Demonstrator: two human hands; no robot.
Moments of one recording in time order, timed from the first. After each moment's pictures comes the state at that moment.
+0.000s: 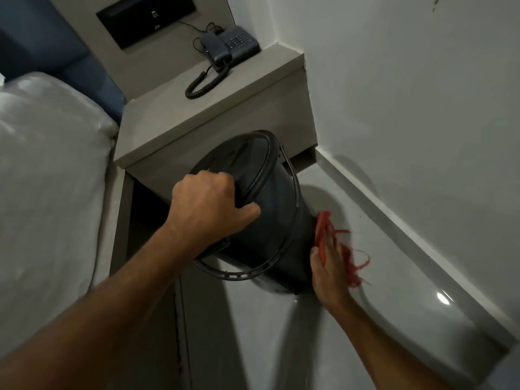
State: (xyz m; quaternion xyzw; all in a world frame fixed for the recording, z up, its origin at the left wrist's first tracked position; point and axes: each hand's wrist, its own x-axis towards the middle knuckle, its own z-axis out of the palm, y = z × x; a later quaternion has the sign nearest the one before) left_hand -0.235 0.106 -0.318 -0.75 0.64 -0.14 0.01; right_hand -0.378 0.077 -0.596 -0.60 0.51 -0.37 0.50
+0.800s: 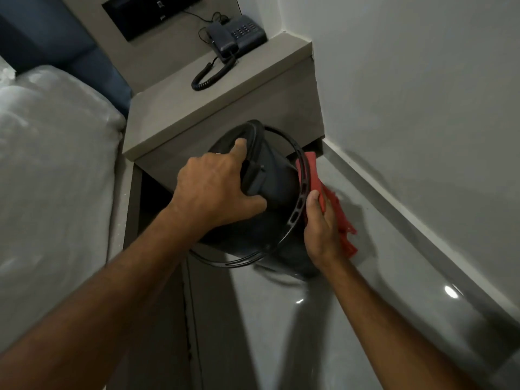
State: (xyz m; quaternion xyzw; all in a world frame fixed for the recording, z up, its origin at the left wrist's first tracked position) left_hand -0.228 0.102 -0.309 -0.74 0.66 -0.13 0.04; right_hand -0.351 0.053 -0.504 -0.51 0.38 -0.50 0.59
